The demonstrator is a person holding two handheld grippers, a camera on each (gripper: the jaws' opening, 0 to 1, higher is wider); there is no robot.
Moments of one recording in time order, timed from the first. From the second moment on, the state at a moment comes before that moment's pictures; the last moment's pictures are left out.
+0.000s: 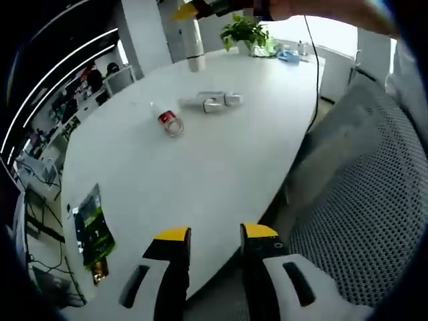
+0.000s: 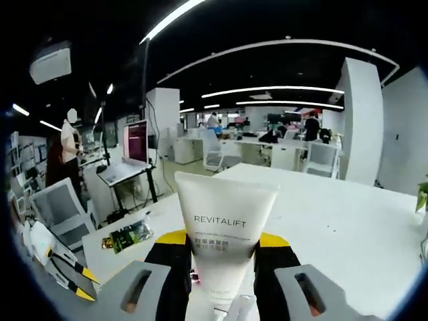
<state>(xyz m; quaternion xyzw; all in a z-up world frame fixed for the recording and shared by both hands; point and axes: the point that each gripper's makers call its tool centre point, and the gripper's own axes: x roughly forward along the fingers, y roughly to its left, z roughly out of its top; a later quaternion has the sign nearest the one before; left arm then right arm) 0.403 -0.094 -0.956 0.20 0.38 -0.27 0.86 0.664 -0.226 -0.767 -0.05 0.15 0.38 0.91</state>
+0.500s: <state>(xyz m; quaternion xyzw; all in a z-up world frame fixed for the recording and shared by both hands) 0.401 -0.087 -0.965 0.22 0.39 -0.26 0.86 0.744 -0.221 -0.811 -0.04 0.17 0.32 0.93</state>
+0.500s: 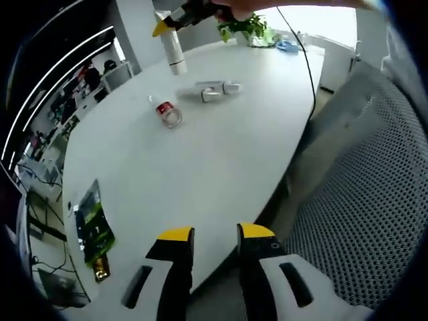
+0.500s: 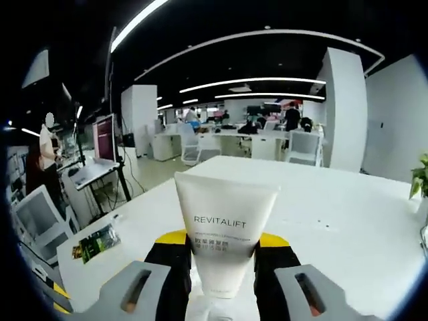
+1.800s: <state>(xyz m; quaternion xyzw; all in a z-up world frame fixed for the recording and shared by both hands) 0.389 -0.082 -0.983 0.21 0.41 -0.26 0.85 0.794 -0.224 -0.867 -0.07 0.18 0.17 0.97</state>
